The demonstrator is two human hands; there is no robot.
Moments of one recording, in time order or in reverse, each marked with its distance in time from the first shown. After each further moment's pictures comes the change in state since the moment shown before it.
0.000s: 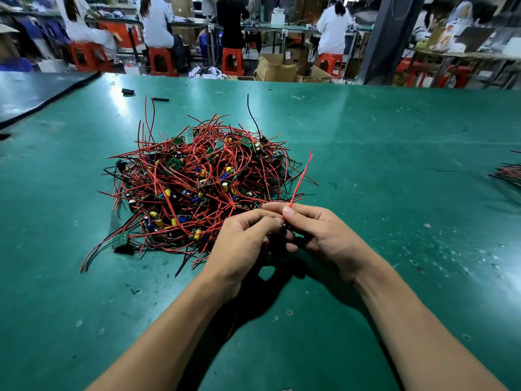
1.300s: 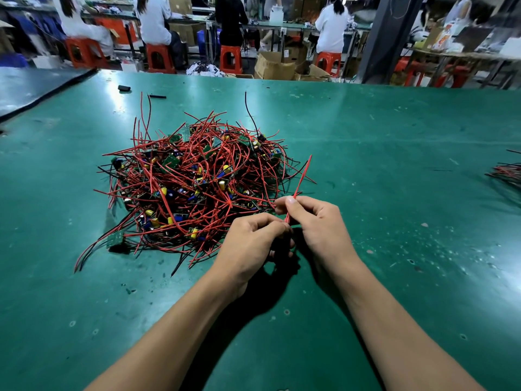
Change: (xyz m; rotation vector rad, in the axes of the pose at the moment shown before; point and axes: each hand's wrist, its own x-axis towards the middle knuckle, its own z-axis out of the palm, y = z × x) left_hand 0.011 -0.013 0.008 0.149 0.037 0.002; right_hand 0.022 0.019 -0.006 -0.515 0.470 -0.288
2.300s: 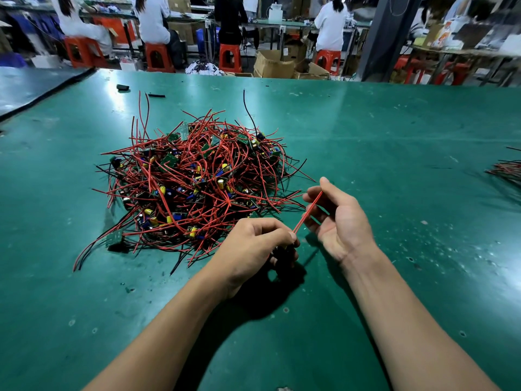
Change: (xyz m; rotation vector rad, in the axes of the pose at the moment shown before) left_hand -0.008 0.005 -0.008 0.141 -0.221 0.008; right_hand 0.011 -0.022 -0.021 0.549 0.186 0.328
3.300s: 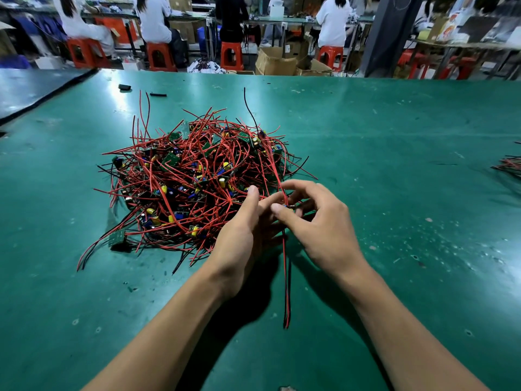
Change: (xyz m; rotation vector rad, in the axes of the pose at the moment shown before) left_hand 0.006 0.001 0.001 -0.508 -0.010 -0.062; right_hand -0.029 0.015 0.013 -0.767 -0.166 -0.596
